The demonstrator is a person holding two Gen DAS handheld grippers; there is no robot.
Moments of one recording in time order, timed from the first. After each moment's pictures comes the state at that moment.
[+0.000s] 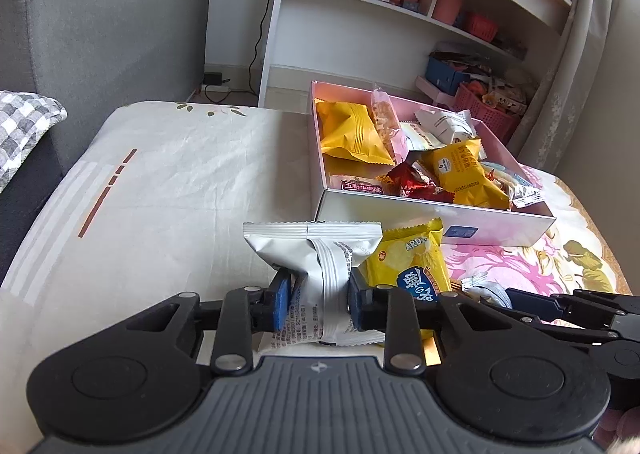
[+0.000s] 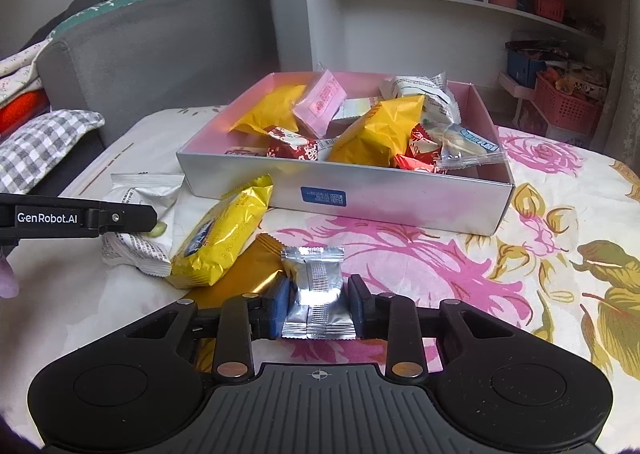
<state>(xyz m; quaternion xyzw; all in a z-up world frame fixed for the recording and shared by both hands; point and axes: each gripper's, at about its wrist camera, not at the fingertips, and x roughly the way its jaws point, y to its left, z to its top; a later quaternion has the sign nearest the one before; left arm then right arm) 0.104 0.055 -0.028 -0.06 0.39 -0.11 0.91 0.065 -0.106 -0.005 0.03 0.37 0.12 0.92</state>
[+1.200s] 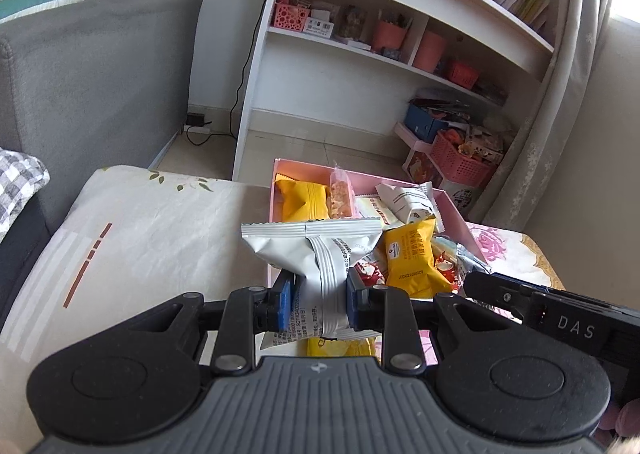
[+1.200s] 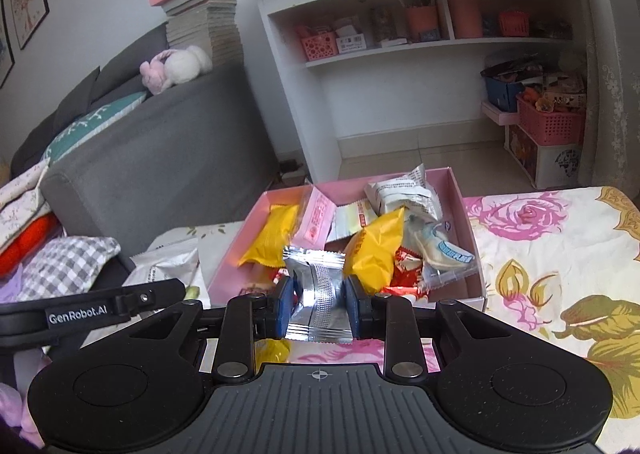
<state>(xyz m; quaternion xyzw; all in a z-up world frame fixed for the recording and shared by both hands) 0.122 0.032 0.024 -0.09 0.34 -0.13 0.93 0.087 -0.138 0.069 0.14 0.30 0.10 0.94</state>
